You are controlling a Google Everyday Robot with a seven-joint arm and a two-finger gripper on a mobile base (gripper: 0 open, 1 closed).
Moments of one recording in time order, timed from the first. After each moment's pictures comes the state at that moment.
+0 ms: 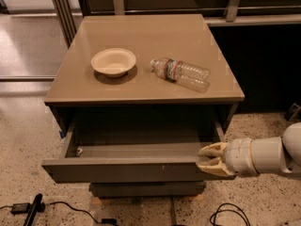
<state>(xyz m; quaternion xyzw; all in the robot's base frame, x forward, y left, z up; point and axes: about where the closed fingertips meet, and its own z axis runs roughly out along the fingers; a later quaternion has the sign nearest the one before) 0.436 -0.161 0.682 -0.54 0.73 0.21 0.36</state>
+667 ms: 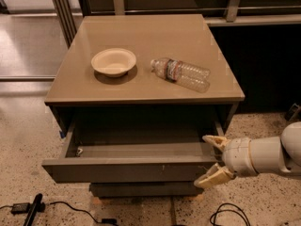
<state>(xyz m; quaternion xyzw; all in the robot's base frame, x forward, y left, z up) 0.436 -0.161 0.682 -0.54 0.73 0.21 0.36</state>
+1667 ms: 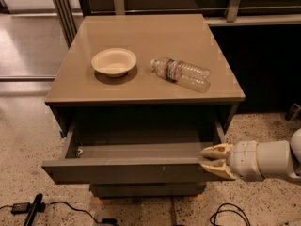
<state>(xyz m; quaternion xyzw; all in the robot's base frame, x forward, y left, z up) 0.425 -0.167 0.689 -0.54 0.73 0.21 0.37</state>
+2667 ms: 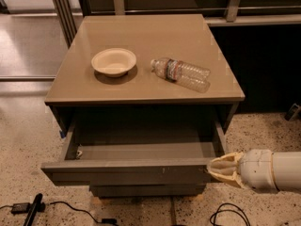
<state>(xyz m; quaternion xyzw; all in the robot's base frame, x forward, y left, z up) 0.395 -0.176 0.708 -0.53 0.72 0.20 0.39</state>
